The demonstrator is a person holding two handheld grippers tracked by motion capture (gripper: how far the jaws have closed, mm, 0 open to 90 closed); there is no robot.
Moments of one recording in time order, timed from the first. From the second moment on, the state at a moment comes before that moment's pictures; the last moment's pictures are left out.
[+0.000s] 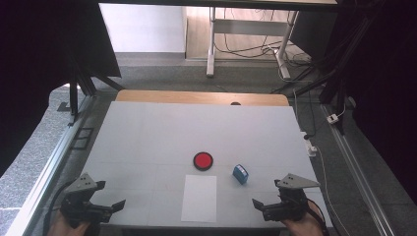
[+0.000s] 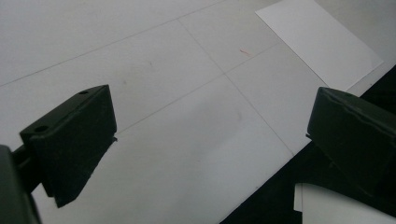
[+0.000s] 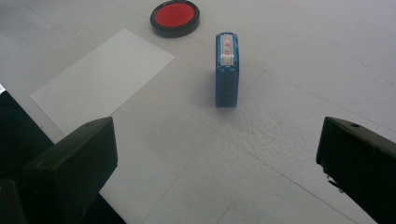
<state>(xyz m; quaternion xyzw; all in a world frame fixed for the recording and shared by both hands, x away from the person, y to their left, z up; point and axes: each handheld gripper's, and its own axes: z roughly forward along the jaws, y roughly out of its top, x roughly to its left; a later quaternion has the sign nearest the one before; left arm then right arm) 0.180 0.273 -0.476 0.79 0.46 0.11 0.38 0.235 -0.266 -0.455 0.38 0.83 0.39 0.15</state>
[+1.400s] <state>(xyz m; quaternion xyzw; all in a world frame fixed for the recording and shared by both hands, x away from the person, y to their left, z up) 0.179 0.274 -0.476 0.80 0.46 0.11 0.38 0.293 -0.217 -0.467 0.37 0.85 0.34 0.13</state>
